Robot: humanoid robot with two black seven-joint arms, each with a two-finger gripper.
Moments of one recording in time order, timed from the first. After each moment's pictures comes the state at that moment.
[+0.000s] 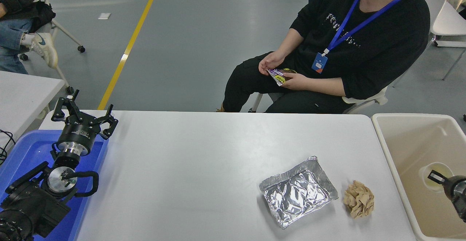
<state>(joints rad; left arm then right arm) -0.55 0.37 -0.86 -0.44 -0.20 -0.59 -0.43 0.64 -0.38 -0.67 -0.02 -0.25 0.04 0.13</state>
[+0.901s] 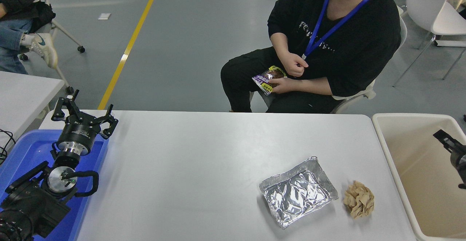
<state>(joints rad) -0.55 0.37 -0.86 -0.44 -0.20 -0.59 -0.43 0.86 -0.44 -0.19 -0.01 -0.24 -0.01 0.13</state>
